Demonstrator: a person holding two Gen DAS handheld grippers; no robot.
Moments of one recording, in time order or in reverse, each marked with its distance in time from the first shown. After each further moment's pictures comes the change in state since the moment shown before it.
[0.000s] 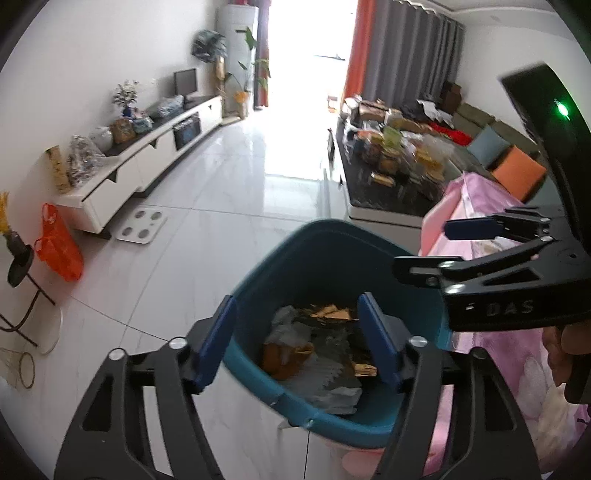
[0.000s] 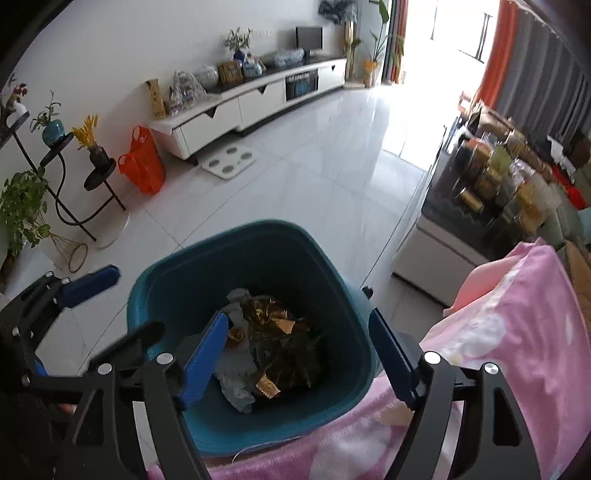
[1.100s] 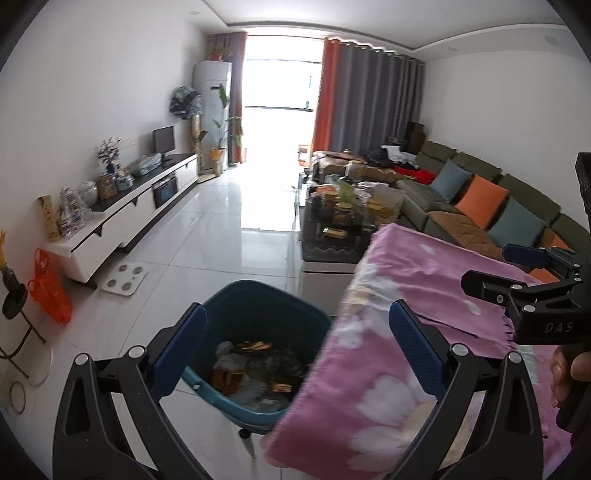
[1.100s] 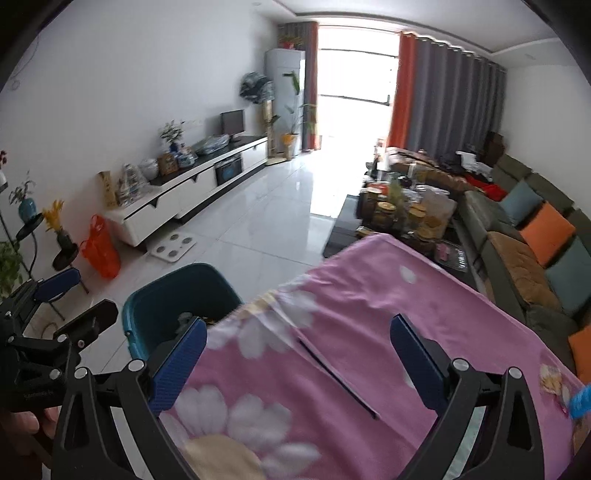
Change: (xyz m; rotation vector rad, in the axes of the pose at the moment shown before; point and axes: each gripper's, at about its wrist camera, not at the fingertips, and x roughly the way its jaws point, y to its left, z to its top) left arm -0.156 -0.100 0.001 0.085 -0.223 -0.107; right arm -0.175 -0.079 -0.113 0.208 -0.322 -0.226
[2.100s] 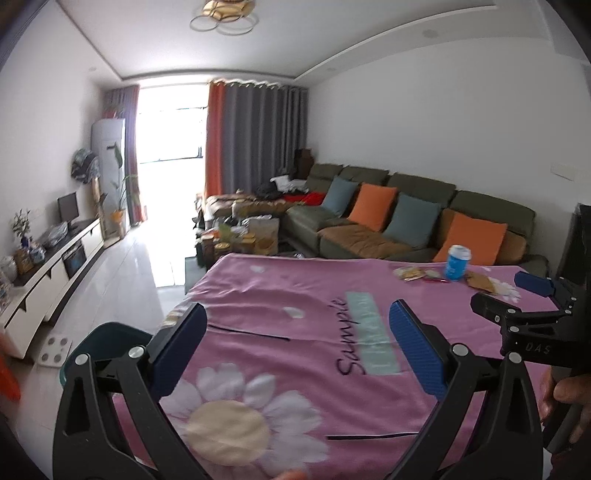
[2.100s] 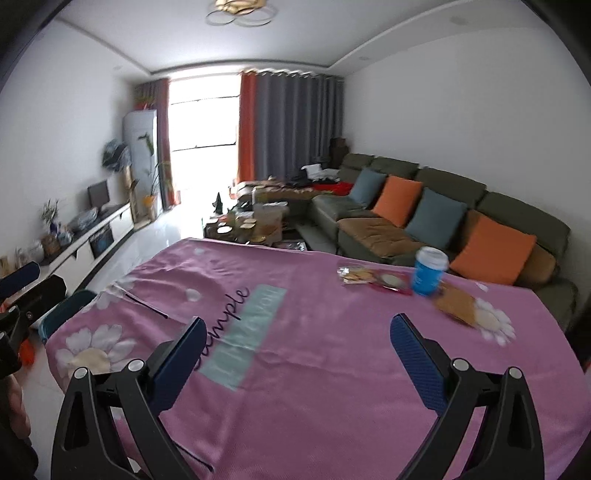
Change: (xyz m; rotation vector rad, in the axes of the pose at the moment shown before) left arm -0.083 -0.173 -0.046 0.229 -0.178 -0.364; right arm -0.174 -0.115 -0.173 0.326 -0.207 -0.489
